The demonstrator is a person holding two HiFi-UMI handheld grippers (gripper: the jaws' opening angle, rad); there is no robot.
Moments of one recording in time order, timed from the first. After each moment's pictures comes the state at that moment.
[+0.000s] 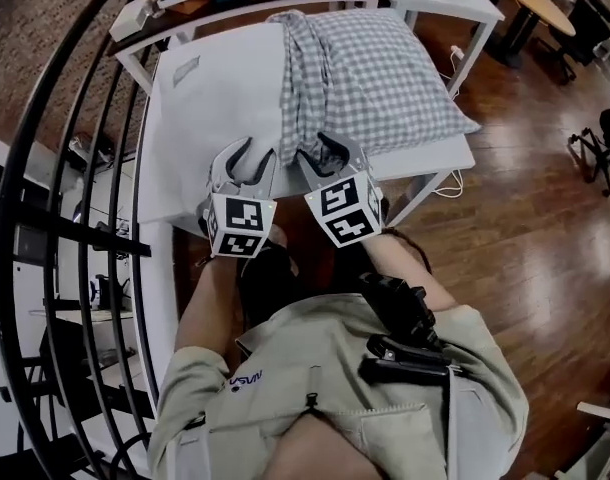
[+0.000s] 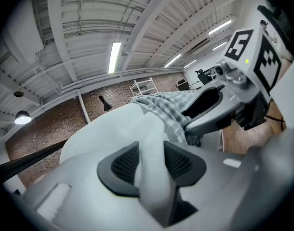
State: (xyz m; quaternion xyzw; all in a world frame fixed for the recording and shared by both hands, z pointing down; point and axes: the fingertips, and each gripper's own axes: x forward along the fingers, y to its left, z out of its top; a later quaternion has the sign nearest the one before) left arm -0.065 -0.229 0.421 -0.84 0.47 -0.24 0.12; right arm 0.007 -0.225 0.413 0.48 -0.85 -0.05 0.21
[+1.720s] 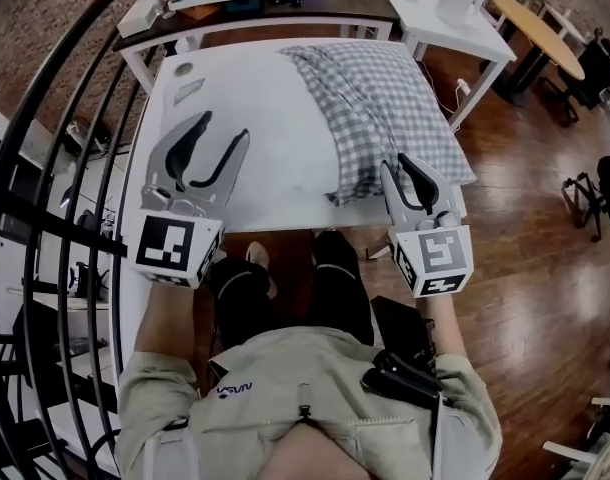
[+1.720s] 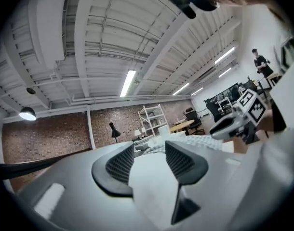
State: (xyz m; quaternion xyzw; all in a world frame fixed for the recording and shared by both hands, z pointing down) left arm -0.066 -0.217 0.244 -0.85 0.49 -0.07 0.17; right arm 0.150 -0.211 0.316 0.53 -0.83 -0.09 0.11
